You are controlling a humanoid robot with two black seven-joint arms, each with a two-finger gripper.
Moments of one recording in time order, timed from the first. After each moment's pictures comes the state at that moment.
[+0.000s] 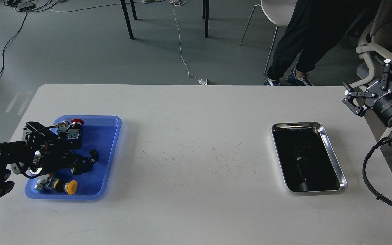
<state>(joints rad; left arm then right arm) -0.68 0.73 -0.17 -0.87 1.90 -0.02 -0.44 0.44 -0.67 0.99 0.95 0.07 0.38 0.12</state>
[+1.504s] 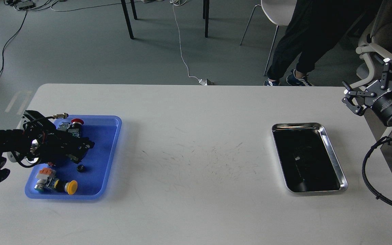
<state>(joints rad) -0.79 0.77 -0.17 -0.89 1.93 -0.02 -0.49 0.45 -0.67 0.98 0.96 0.07 0.38 0.12</state>
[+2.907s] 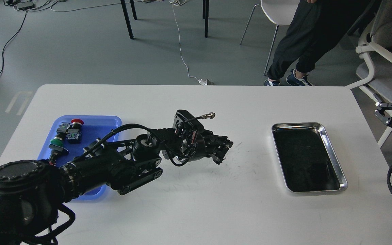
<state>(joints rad) -0.88 -0.04 -0.17 -0.70 1.88 -0.03 -0.28 0.46 -0.70 0.98 0.69 0.04 0.47 0.12</state>
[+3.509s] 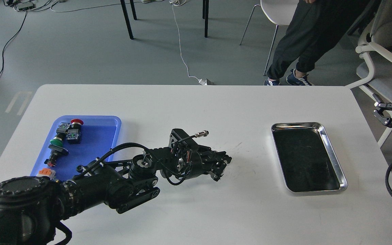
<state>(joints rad) -0.77 -0.04 -0.13 -0.81 1.87 0.07 -0.28 0.46 -0.69 0.98 0.70 0.04 0.47 0.13</state>
